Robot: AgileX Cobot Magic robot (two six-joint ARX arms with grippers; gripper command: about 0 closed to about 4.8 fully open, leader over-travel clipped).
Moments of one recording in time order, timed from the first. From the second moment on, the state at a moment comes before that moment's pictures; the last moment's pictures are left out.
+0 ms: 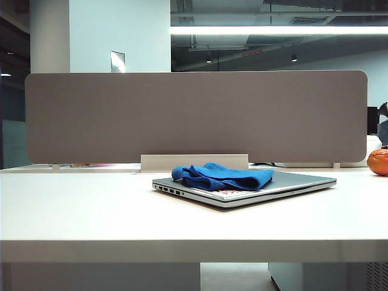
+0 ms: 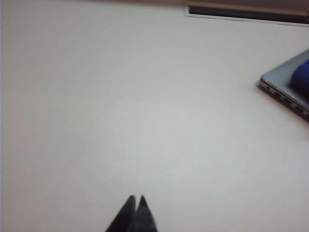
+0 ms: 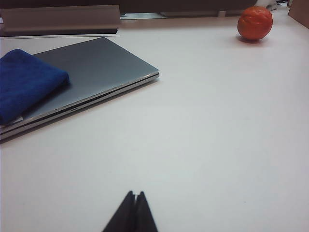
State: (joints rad) left arm -0.13 0.26 0.33 -0.41 -0.12 -0.11; right arm 0.03 0.00 0.01 -0.19 0.05 0.03
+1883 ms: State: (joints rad) left arm 0.02 0.00 0.00 -0.06 0.03 -0.09; right arm 0.03 0.00 0.01 -0.19 0.05 0.03
